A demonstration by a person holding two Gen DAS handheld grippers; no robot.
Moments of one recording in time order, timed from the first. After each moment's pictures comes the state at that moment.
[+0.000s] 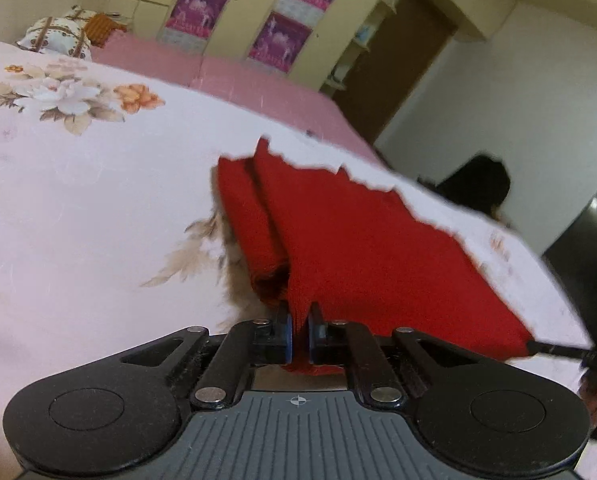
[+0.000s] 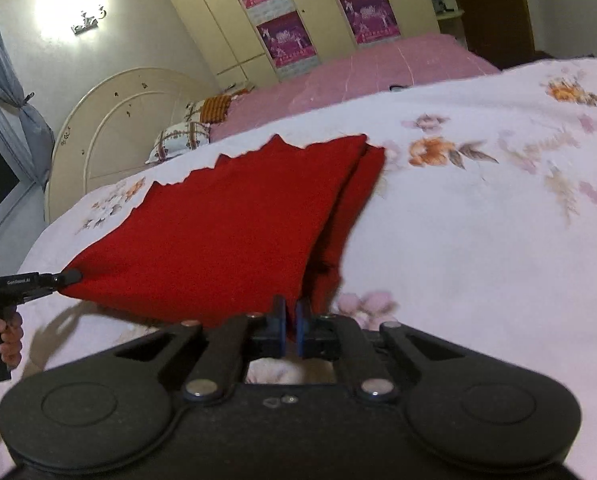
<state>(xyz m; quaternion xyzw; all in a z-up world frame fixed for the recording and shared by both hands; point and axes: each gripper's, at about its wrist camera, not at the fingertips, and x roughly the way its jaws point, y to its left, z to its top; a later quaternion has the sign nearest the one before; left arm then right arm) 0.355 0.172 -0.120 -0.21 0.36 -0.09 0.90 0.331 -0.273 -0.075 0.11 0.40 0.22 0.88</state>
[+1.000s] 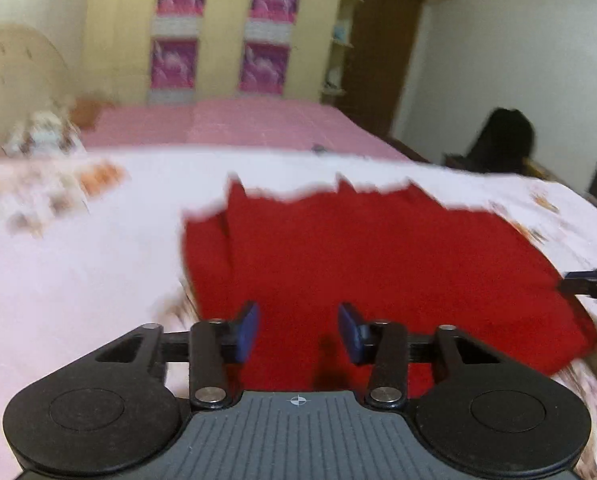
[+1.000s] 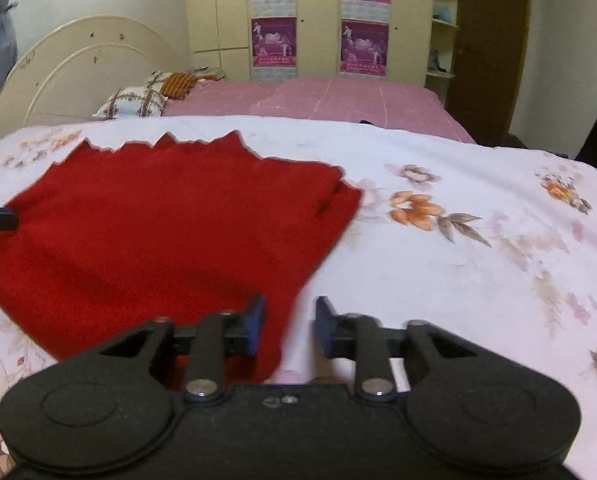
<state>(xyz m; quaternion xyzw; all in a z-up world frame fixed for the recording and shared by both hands) 0.404 0.113 -0.099 -0.05 0.30 -0.05 0.95 0.387 -0.221 -0.095 -0.05 0.35 0.14 0.92</state>
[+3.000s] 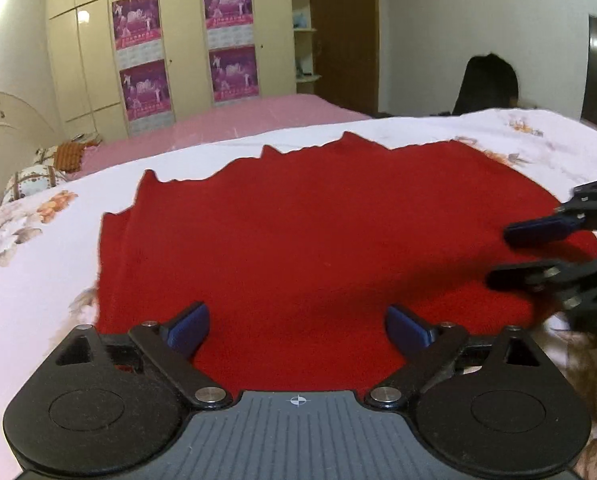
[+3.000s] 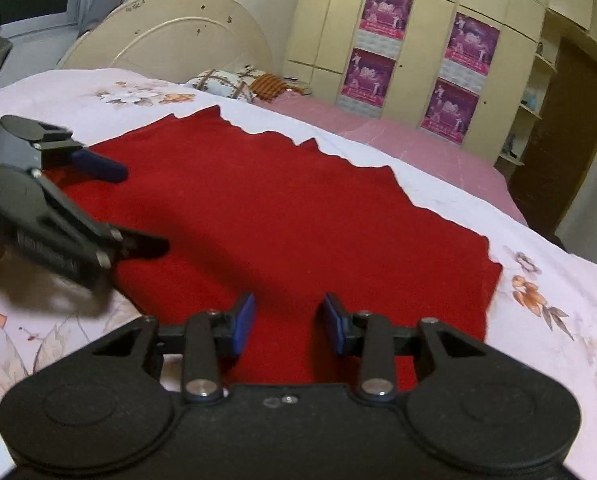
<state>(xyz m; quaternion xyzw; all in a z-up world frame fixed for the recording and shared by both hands) 0.376 0.023 -0.127 0.06 0.32 -0.06 0.94 0.343 -0.109 -0.110 -0.19 0.30 0.24 0.90</state>
